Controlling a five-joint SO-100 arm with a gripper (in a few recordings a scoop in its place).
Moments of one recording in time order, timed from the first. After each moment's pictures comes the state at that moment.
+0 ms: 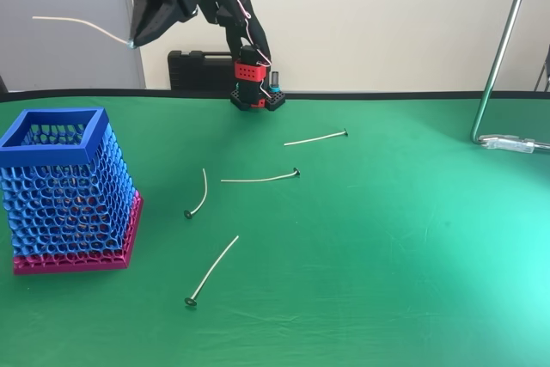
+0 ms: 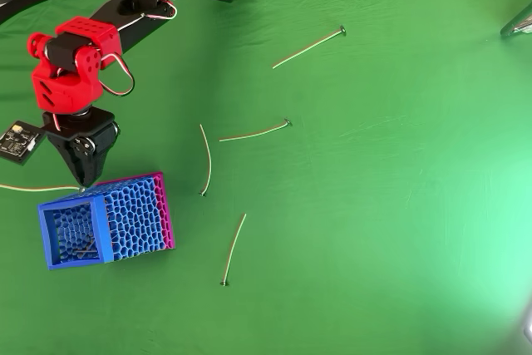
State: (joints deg) arm 23.5 57.8 1.8 85.9 -87.9
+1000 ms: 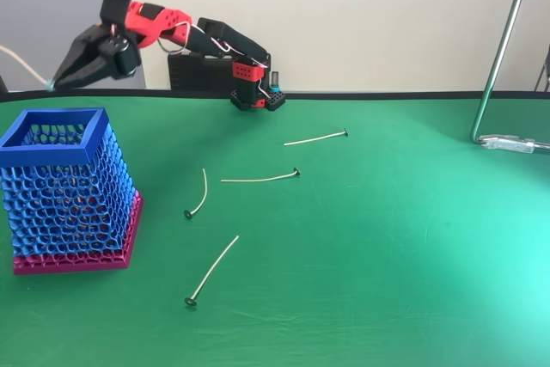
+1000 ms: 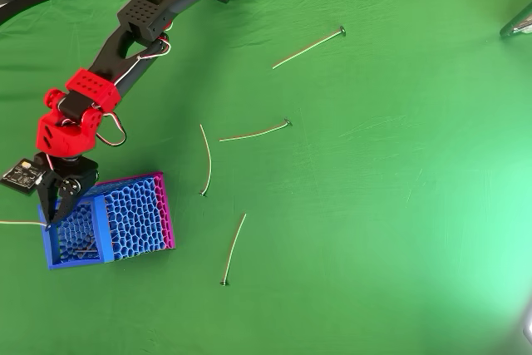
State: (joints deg) arm 31.4 33.9 -0.7 48.5 -97.6
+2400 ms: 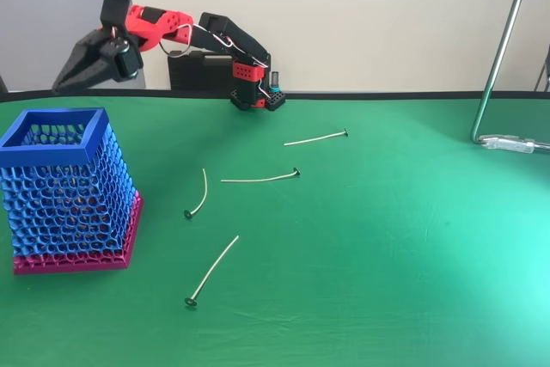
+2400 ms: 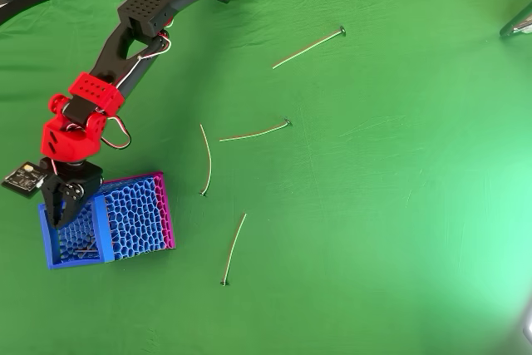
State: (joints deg) arm 29.6 40.2 7.2 44.8 -90.0
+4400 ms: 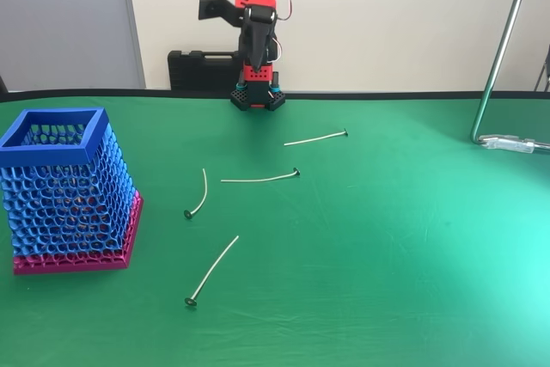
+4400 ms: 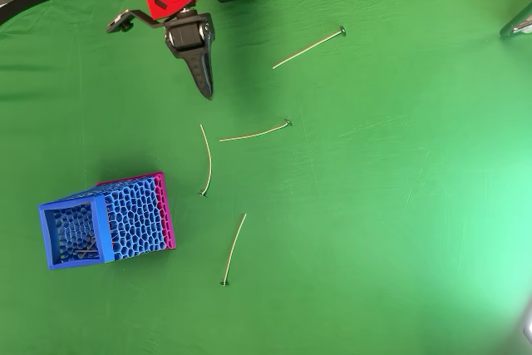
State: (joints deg) arm -0.9 166.2 146.2 41.9 -5.8
